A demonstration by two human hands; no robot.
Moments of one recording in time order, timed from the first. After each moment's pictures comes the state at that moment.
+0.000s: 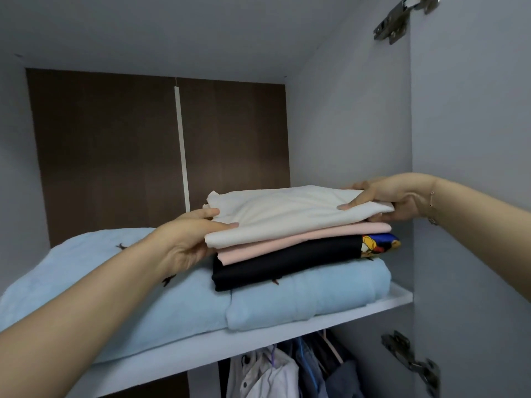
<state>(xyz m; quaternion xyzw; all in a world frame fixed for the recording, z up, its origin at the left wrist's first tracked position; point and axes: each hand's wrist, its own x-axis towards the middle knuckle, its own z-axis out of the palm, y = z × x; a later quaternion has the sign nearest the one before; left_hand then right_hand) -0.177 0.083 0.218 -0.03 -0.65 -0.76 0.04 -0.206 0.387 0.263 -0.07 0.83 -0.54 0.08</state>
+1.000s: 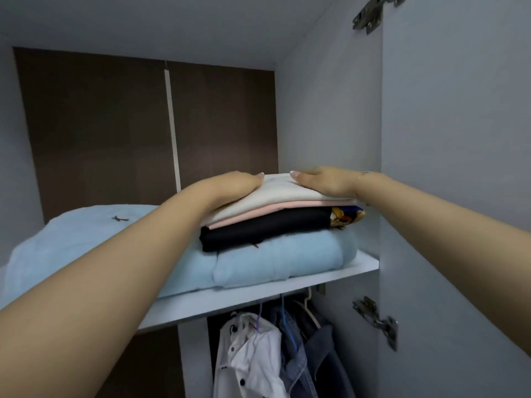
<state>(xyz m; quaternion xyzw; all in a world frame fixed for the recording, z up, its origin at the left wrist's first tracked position) -0.186 0.143 0.247 -0.08 -0.96 -0.26 0.08 -0.204 0.353 0.247 -0.14 0.96 -0.19 -0.11</state>
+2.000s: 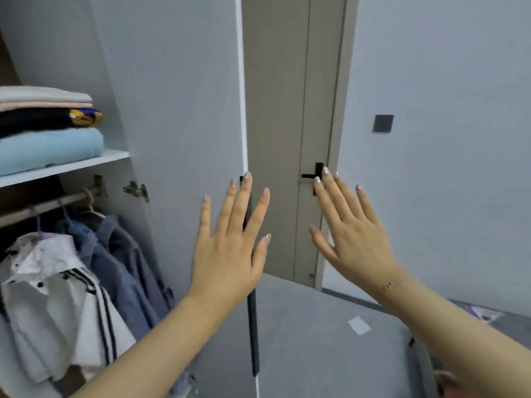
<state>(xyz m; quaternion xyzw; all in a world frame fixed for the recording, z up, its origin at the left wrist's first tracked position) 0.252 0.316 -0.005 -0.49 -0.75 -0.14 0.42 0.400 0.484 0.004 0.21 0.89 0.19 -0.35</state>
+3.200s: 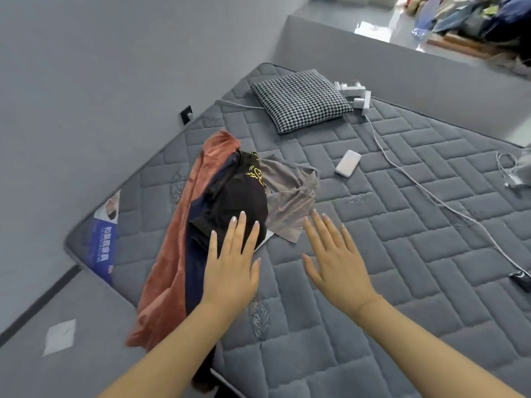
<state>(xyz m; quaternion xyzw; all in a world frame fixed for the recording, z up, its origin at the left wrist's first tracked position) 0.903 0.897 -0.393 -0.94 -0.33 -0.03 -0.03 1.070 0.763 -0.373 0.84 0.54 -0.03 -0.01</state>
